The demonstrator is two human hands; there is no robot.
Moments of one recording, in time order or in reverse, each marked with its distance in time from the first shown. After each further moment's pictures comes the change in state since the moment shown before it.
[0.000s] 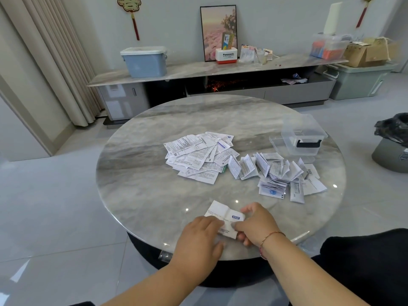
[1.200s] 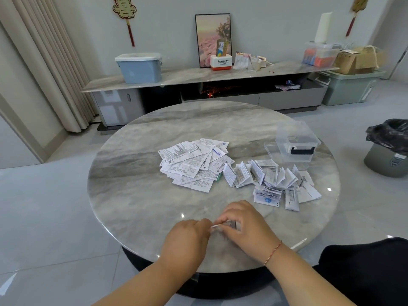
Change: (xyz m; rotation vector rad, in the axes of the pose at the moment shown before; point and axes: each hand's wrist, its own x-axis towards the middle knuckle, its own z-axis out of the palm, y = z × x) left_hand 0.024 -0.006 -0.021 0.079 0.032 -0.031; right_hand 0.009 -0.003 -0.009 -0.400 -0.018 -0.849
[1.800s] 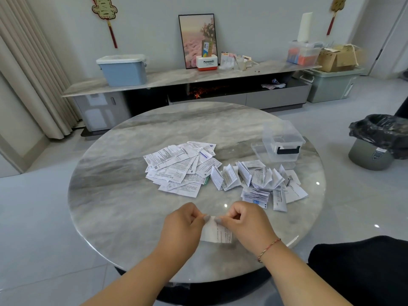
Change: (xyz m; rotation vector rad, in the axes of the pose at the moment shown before) left_hand 0.041 0.027 -0.018 -0.574 -0.064 -0.519; right_hand 0.003 -0.006 -0.026 0.082 0.167 0.392
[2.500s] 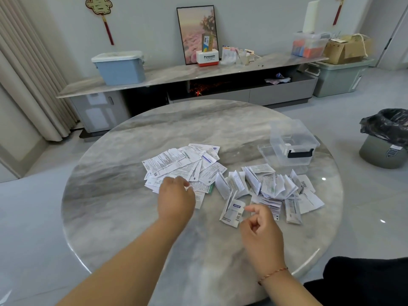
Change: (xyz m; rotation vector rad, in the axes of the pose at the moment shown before) left_hand 0.116 -0.017 0.005 0.390 0.226 -0.011; right_hand 0.012 0.022 0.025 0.245 0.329 0.176
